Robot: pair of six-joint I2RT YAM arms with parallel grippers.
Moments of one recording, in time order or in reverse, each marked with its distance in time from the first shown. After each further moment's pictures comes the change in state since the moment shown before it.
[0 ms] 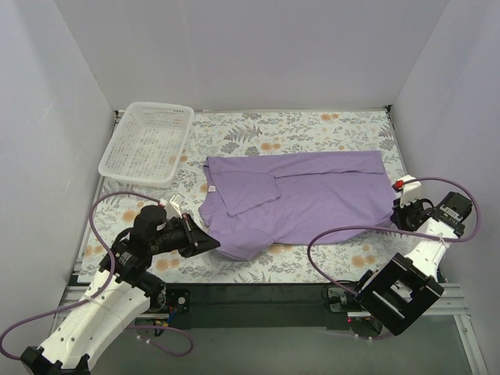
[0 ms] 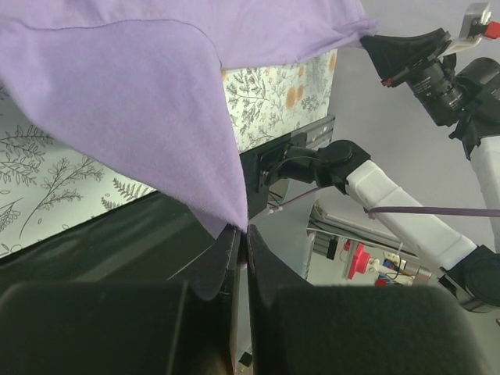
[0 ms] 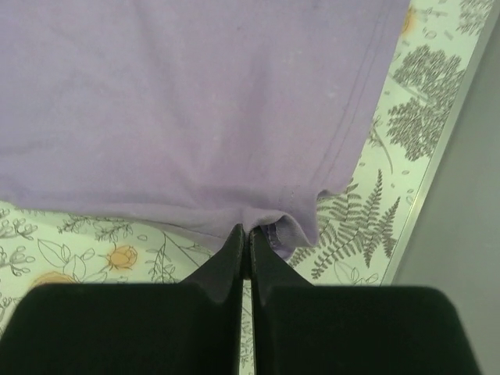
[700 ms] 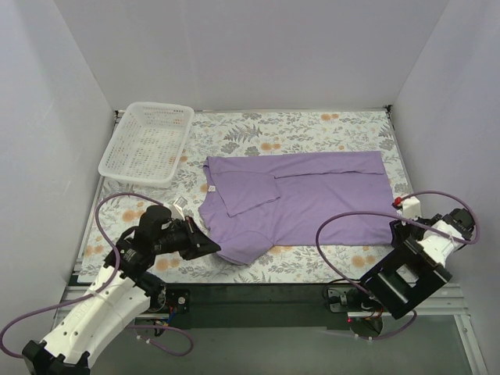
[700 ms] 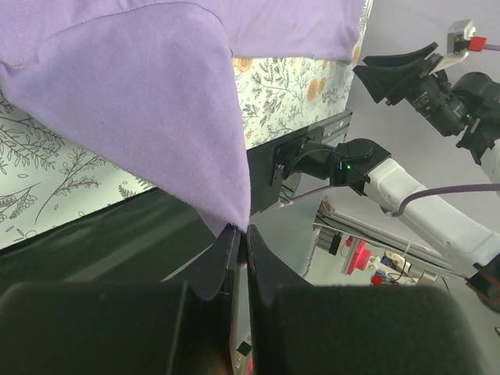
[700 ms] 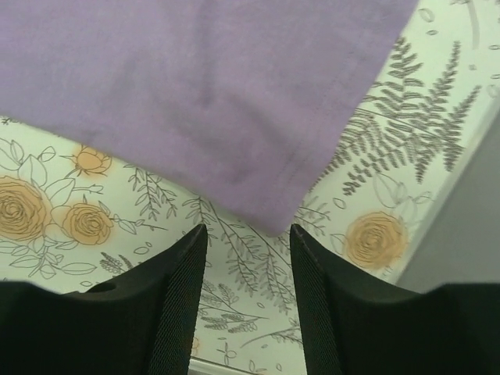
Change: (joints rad) left arm 0.000 0.037 -0.028 -0.027 0.009 -0.002; right arm -0.146 0.081 -0.048 -0.121 0.162 -0.258
